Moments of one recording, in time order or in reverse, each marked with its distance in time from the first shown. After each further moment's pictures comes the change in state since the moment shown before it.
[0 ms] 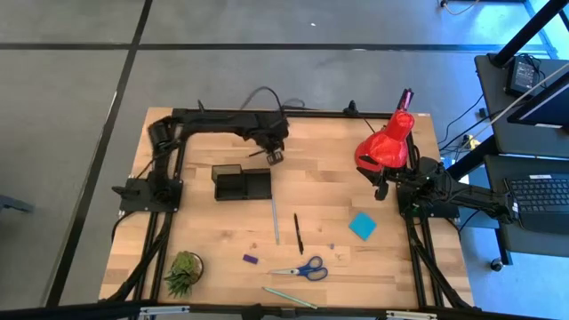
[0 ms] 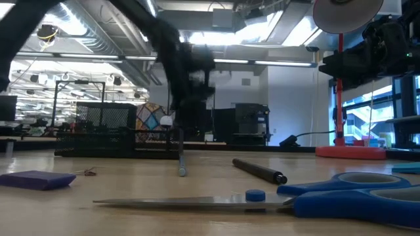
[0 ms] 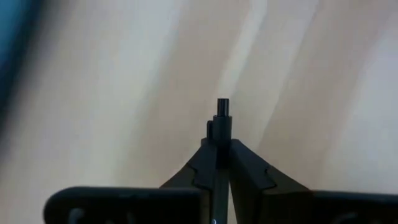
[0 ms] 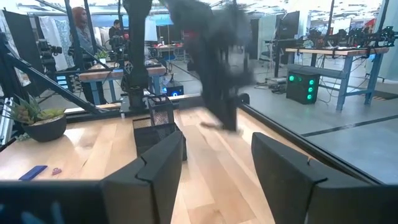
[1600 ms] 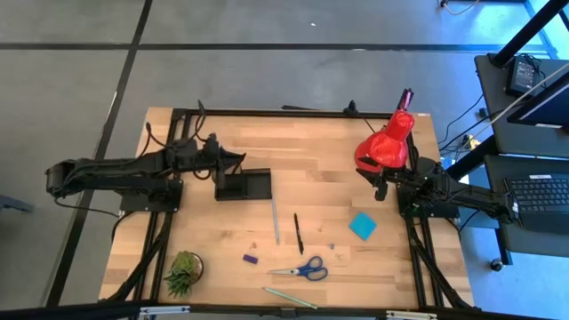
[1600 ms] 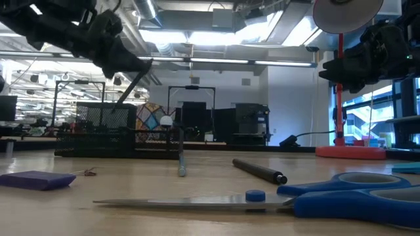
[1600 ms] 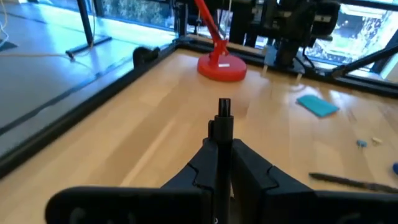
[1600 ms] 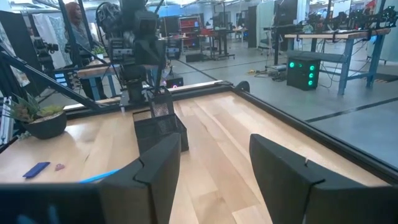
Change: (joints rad) left arm -0.162 -1.179 -1.064 0.700 0.046 -0.209; right arm 0.000 0.000 0.000 -0.049 0.000 0.052
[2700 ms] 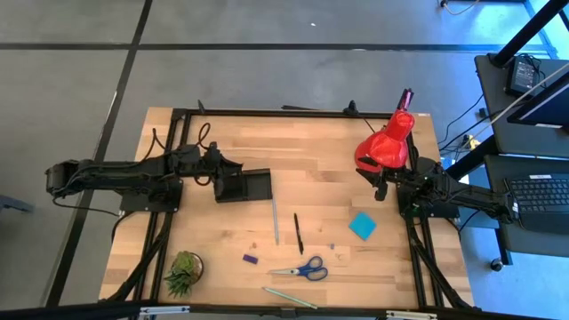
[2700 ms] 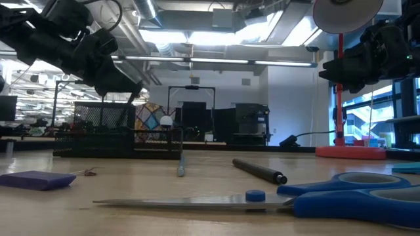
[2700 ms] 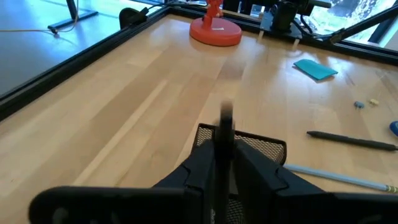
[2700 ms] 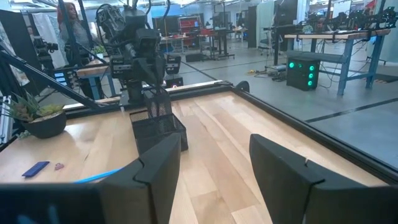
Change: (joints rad) left arm -0.001 0.000 -0.108 0.035 0.046 -0.001; right arm 0.000 0.000 0.000 0.000 0.000 -0.004
